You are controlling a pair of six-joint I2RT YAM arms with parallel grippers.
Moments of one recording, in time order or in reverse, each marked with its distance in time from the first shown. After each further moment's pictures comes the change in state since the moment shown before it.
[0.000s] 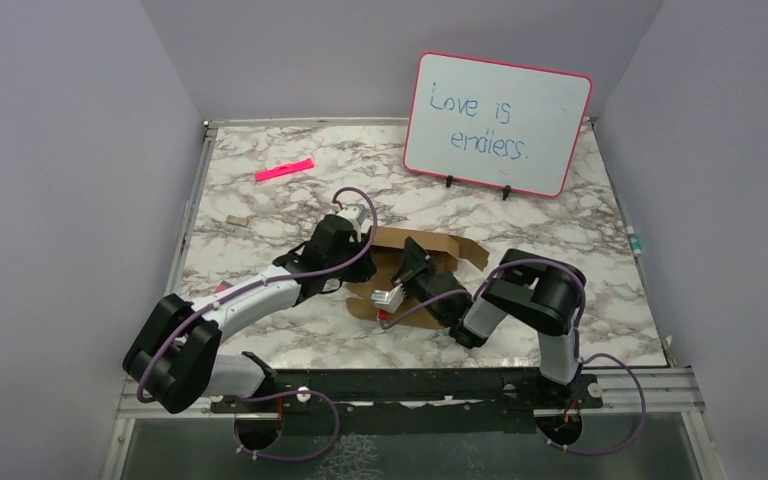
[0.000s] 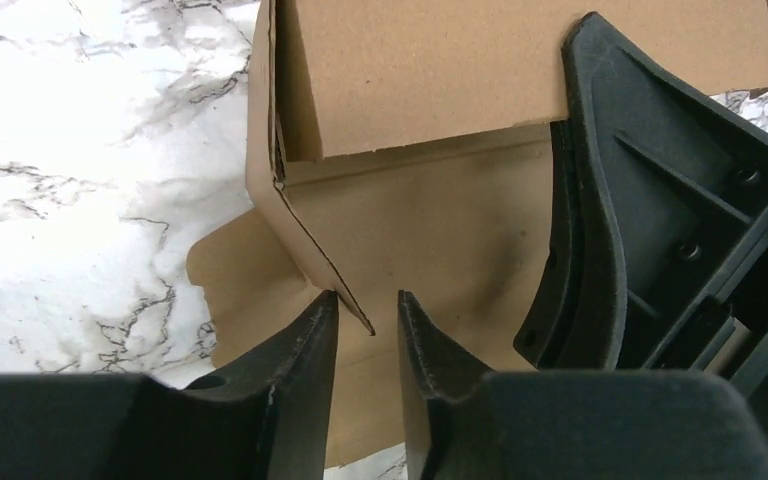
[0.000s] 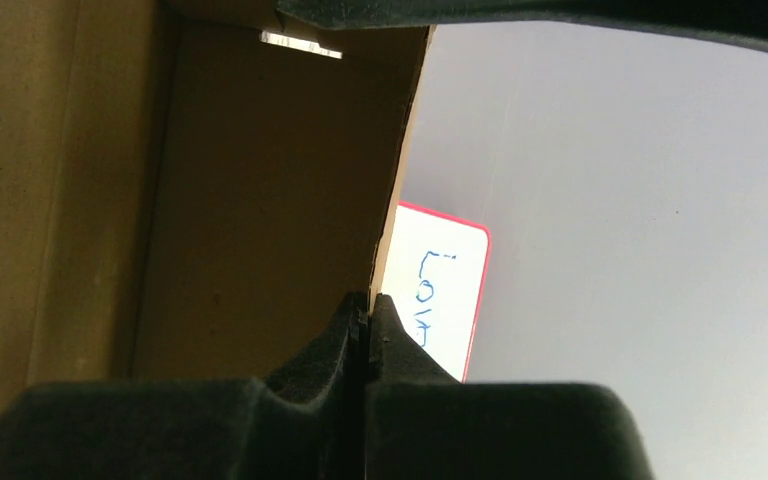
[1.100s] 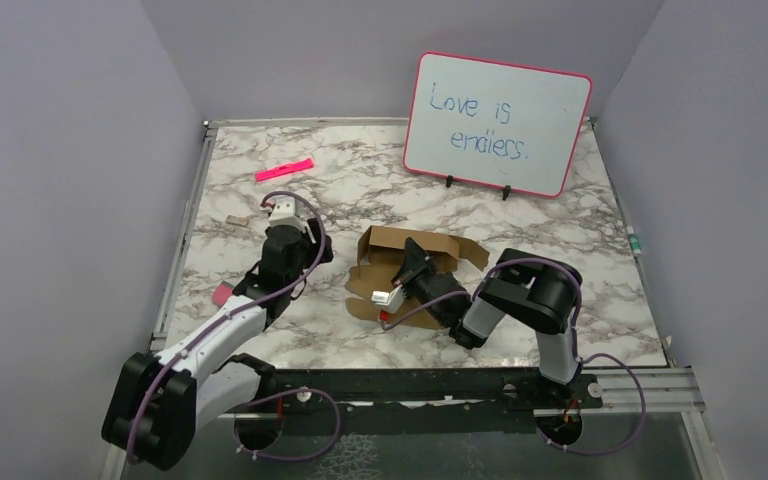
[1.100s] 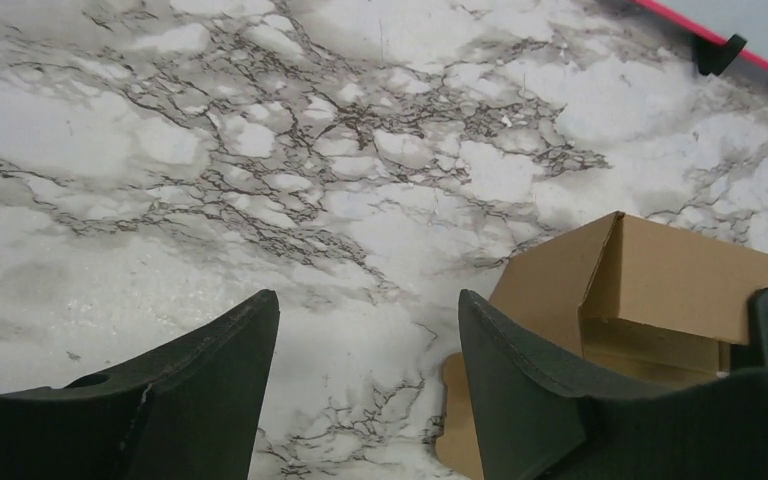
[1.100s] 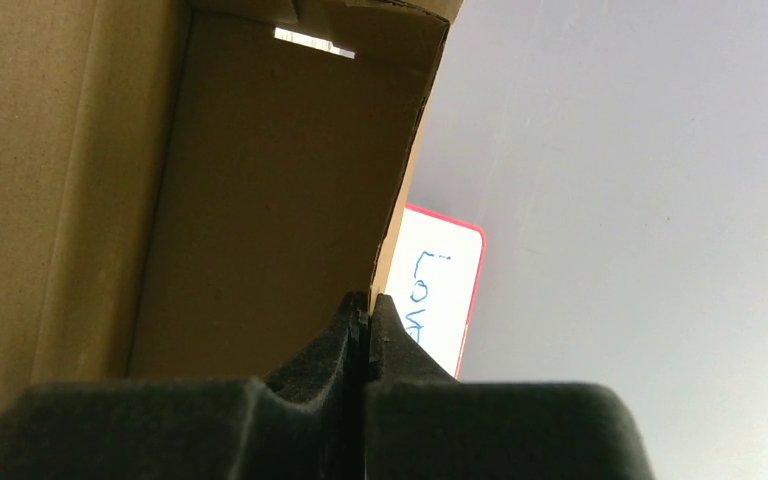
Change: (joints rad) left arm 0.225 -0.337 -0.232 0.195 -0.320 0.037; right arm 0.000 0.023 -0.002 0.019 -0.016 -0.032
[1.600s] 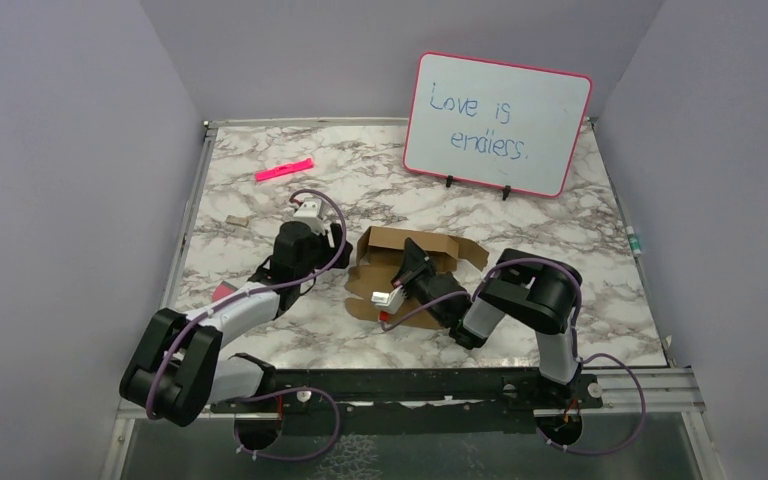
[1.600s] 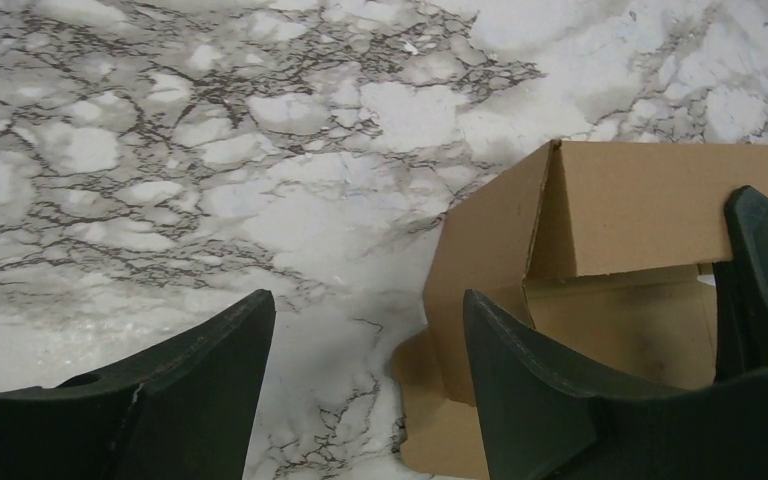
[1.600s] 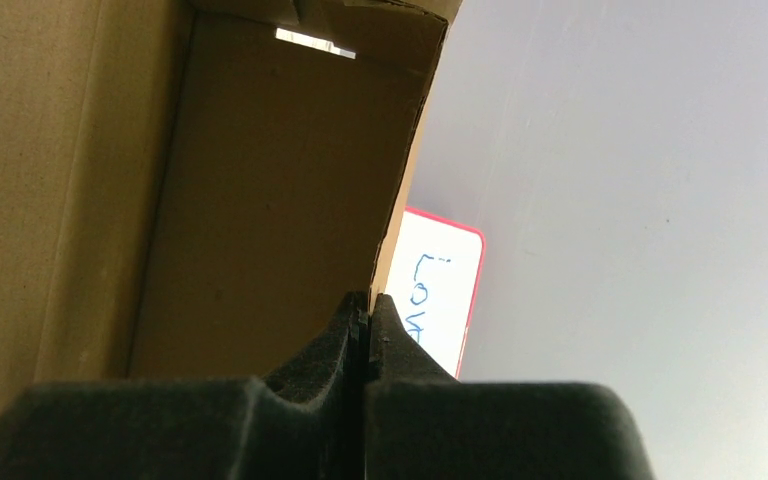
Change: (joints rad) left arm 0.005 0.262 -0.003 0.211 0.239 0.111; right arm 0.000 0.000 -0.002 0.002 -0.004 0.000
